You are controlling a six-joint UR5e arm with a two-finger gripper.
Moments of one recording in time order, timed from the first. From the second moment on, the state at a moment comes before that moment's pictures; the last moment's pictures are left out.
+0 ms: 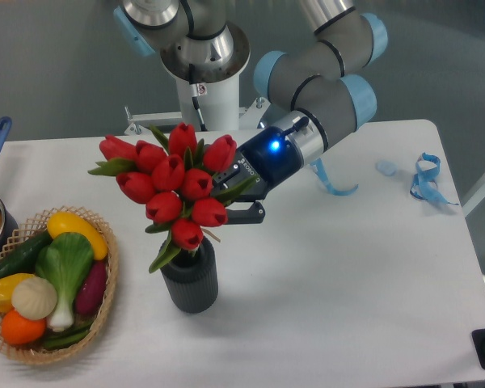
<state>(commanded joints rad) 2.65 -1.86 -1.86 -0.76 0.03 1.20</state>
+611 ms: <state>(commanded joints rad) 2.61 -1.93 -1.93 -0.76 0.04 1.29</state>
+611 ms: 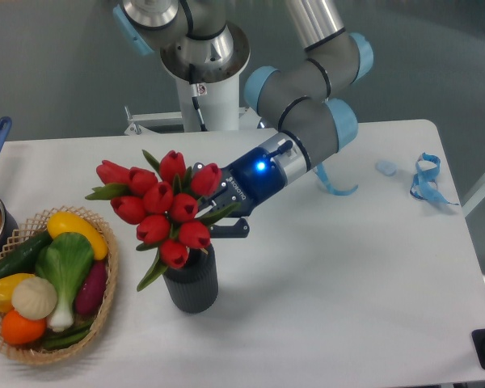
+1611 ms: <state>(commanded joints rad) 2.64 -2.00 -2.00 -0.75 0.07 1.46</state>
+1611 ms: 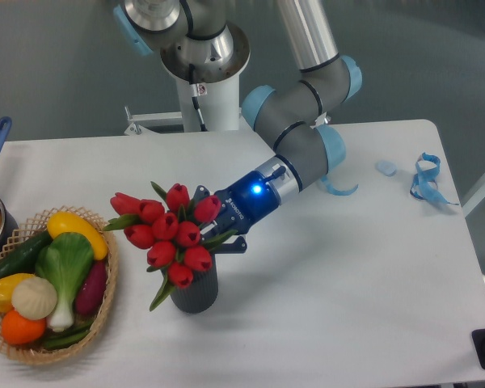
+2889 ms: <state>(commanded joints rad) 2.71 -1.89 -2.02 -0.75 0.19 1.55</state>
